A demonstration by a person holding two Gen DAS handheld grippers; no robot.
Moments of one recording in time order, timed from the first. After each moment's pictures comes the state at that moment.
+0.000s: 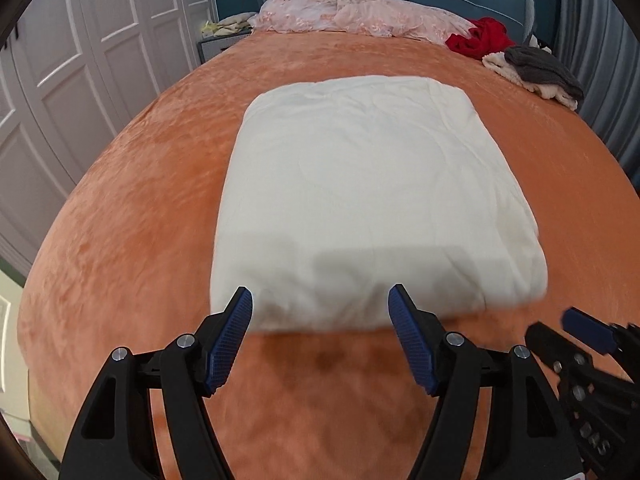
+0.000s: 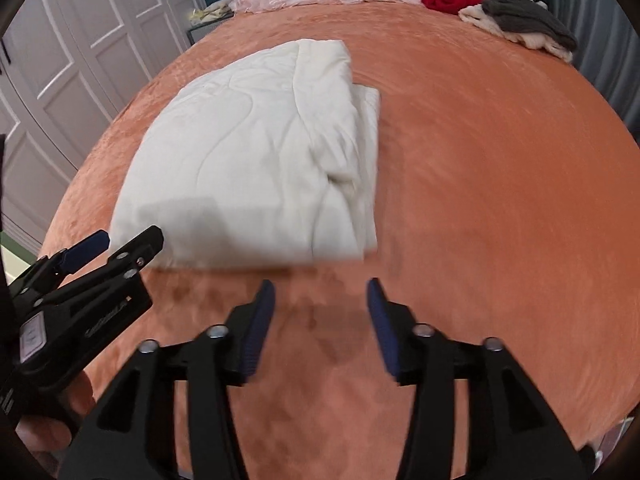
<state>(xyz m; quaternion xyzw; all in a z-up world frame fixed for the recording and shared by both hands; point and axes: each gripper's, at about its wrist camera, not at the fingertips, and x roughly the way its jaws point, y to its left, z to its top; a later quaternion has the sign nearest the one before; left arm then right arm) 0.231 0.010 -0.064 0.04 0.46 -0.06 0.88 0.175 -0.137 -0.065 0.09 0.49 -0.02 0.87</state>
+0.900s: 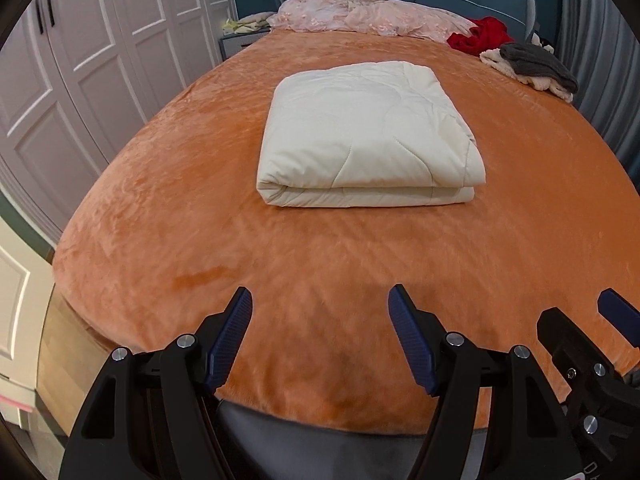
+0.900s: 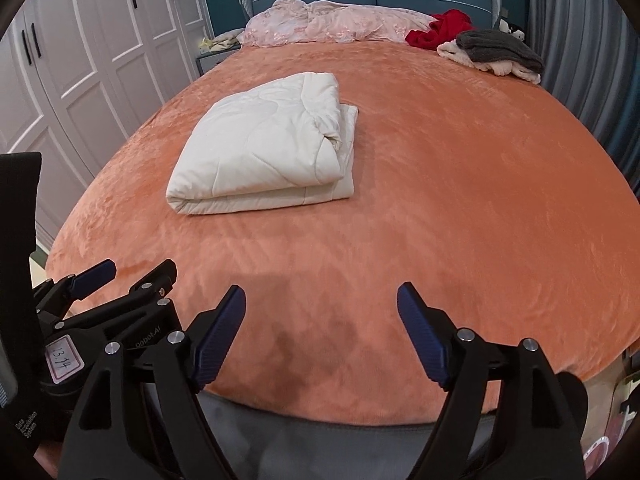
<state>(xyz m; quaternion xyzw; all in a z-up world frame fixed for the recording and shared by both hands) 0.091 0.018 -0.033 0.04 0.46 -0.03 0.89 0.039 -0.115 -0.023 0.07 0.43 -0.04 0.90</state>
